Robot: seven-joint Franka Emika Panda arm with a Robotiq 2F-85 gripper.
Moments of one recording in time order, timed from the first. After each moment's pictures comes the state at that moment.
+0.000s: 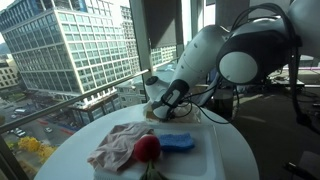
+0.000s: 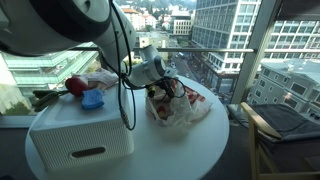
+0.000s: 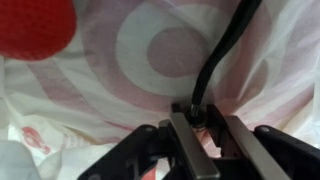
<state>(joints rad) 0.30 1.10 -0.31 -1.23 -0.30 2.56 1.32</state>
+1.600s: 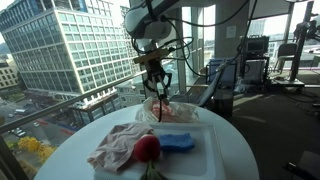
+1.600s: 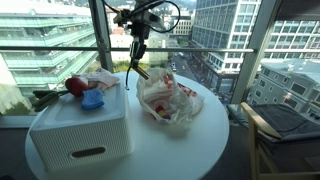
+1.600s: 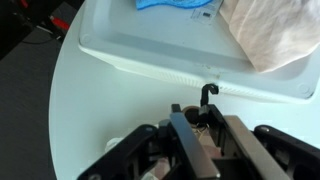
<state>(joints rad) 0.18 0.61 0.00 -1.24 0.07 1.51 0.80</state>
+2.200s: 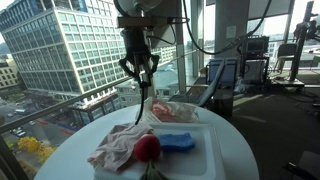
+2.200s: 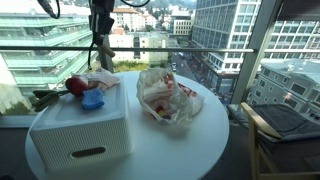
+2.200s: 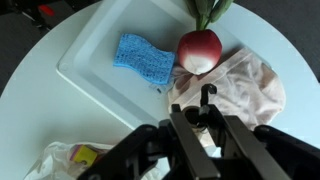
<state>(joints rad) 0.24 0.36 0.13 -1.41 0.13 1.52 0.55</state>
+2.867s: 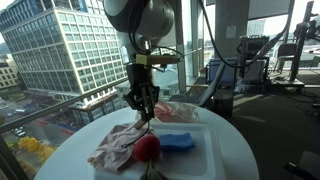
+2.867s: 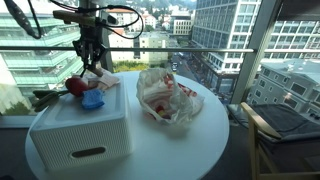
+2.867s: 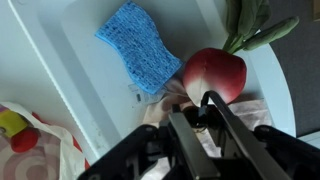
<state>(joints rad) 0.26 0.27 0.18 -1.80 0.10 1.88 0.09</state>
